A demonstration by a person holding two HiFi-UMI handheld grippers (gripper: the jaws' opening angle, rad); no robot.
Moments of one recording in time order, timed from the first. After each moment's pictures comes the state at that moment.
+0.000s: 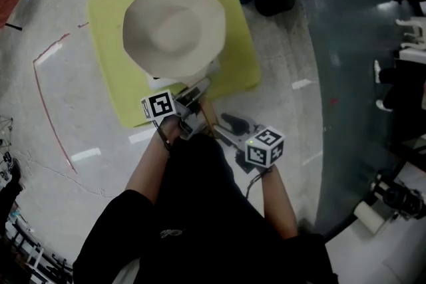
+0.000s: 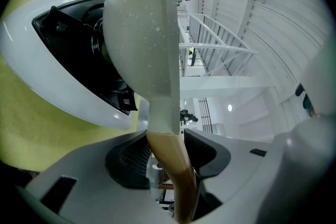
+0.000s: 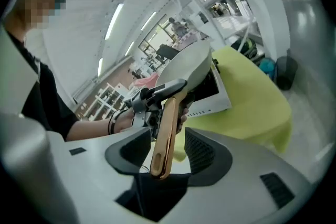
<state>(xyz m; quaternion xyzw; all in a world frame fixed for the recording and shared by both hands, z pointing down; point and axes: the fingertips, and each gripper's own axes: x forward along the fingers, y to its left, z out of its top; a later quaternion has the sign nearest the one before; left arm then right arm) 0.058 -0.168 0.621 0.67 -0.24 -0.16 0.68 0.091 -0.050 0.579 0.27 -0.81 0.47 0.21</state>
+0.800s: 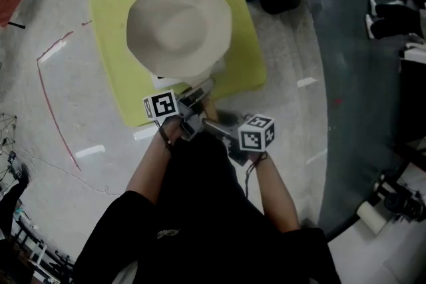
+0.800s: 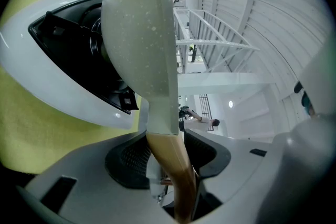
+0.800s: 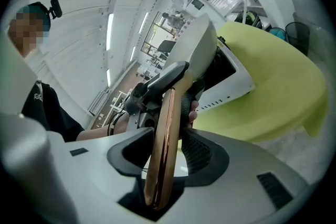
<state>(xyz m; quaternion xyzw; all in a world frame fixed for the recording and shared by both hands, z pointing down) 0.057 -0.165 0.623 0.68 -0.24 -0.14 0.68 0.047 -0.057 0.608 0.19 -0.79 0.56 0.15</state>
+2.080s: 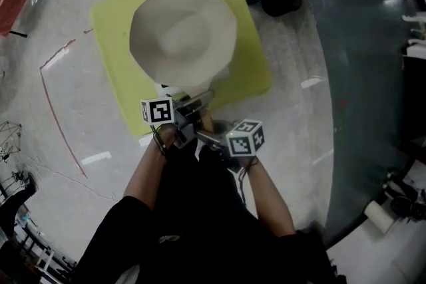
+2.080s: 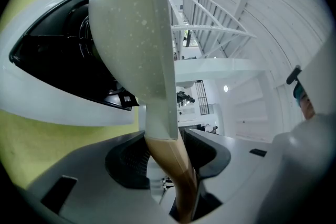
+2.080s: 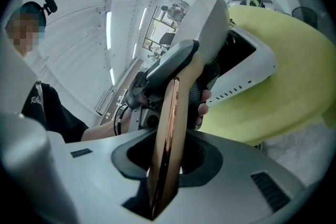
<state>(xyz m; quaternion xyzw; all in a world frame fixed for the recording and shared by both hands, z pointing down) 0.050 -0.157 0.625 0.72 -0.17 -0.09 0.67 0.000 -0.048 0.620 0.15 -0.78 0.58 0.15</state>
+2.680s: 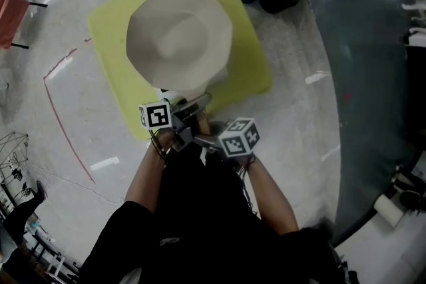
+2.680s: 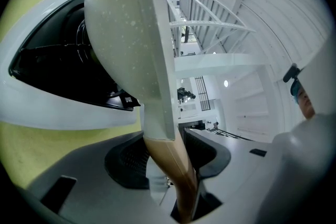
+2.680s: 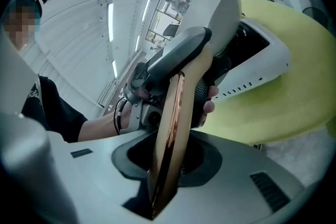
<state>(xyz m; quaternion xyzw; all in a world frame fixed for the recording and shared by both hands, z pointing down) 0.050 -0.137 0.622 0.72 -0.17 -0.06 0.67 -0.011 -0.025 0.616 0.11 -0.79 0.57 0.18</state>
